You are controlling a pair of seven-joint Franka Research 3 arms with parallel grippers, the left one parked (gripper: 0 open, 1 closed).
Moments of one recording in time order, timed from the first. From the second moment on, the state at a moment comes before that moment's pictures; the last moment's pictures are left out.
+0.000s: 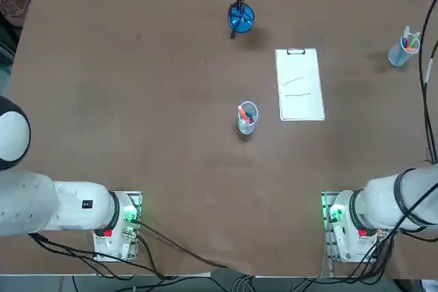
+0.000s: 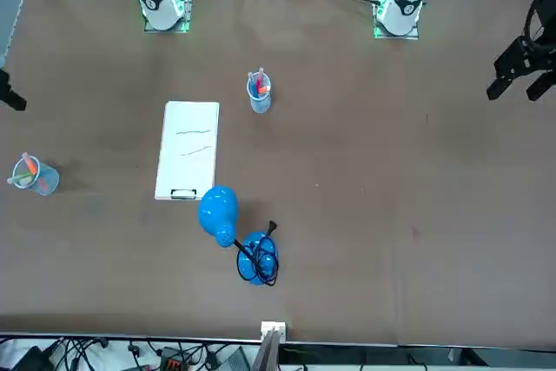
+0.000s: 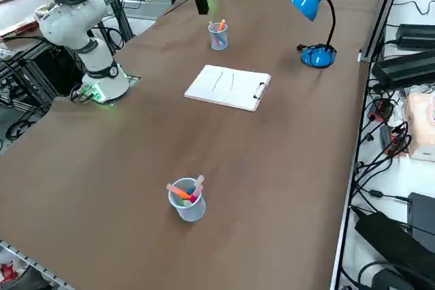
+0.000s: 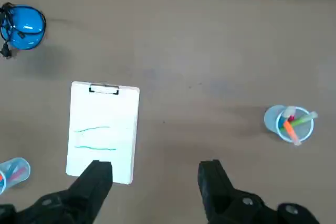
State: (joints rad) arm -0.02 0.06 -0.13 -1.45 0.09 1.57 -0.24
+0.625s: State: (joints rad) arm 0.03 -0.12 -0.06 -1.67 -0.03 1.58 -0.12
